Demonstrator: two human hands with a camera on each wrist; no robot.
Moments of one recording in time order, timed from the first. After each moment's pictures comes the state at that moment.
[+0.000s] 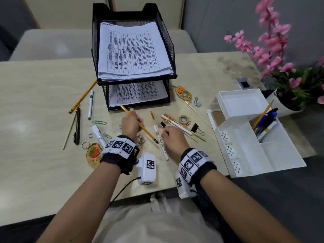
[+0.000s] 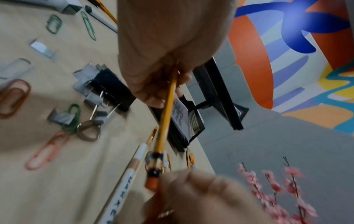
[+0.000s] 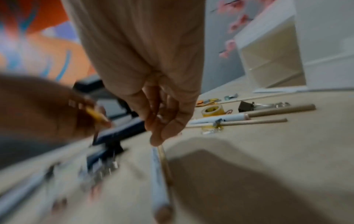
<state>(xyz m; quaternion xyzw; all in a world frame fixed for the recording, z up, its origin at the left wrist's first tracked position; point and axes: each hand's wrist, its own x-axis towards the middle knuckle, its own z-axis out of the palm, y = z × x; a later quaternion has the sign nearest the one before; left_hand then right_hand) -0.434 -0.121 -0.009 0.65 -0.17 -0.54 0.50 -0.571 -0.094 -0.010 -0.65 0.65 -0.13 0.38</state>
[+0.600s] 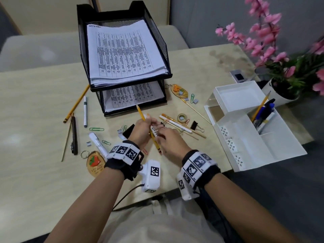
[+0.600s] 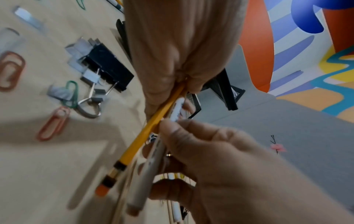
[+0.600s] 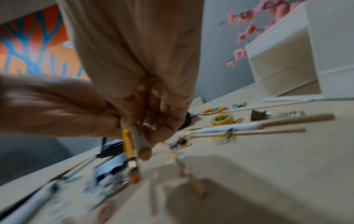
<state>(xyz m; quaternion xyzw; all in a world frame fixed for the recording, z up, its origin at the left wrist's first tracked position) -0.453 -0.119 -0.008 0.55 -0.24 -0.68 0.41 -0.562 -0.084 -0.005 -0.66 0.61 -0.15 0.42</state>
